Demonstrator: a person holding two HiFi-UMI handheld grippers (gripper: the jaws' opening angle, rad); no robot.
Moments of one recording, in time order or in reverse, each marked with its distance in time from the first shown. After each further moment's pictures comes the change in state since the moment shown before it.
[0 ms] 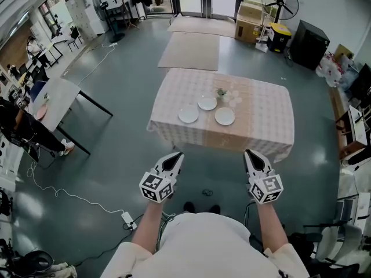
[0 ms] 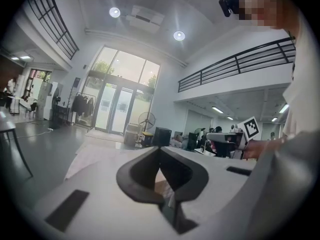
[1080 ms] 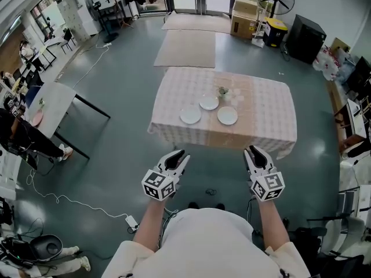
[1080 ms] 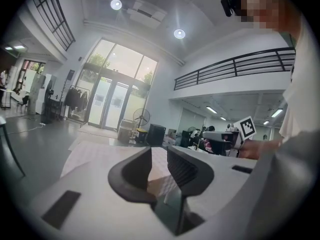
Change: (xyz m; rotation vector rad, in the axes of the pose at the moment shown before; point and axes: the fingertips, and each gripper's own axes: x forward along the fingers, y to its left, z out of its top) left arm 0.015 0.038 0.003 -0.025 0.041 -0.085; right arm 0.040 0.007 0.003 0.009 0.020 -0.057
